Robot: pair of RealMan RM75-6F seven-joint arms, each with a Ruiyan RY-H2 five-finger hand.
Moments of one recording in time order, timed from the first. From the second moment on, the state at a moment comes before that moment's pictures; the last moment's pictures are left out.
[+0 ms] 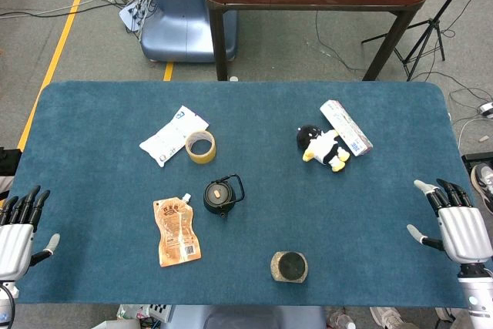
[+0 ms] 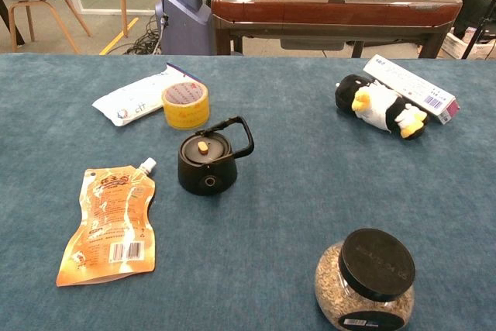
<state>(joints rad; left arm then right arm) -0.07 -1.16 -0.05 -1.60 1.49 1.54 0.14 0.08 -1.12 0.06 -1.60 -1.51 1.49 -0.07</state>
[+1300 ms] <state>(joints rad) -0.37 -1.14 -0.06 -1.45 1.77 1.37 -0.22 0.09 -1.10 0.08 -1.62 -1.53 1.51 -0.08</state>
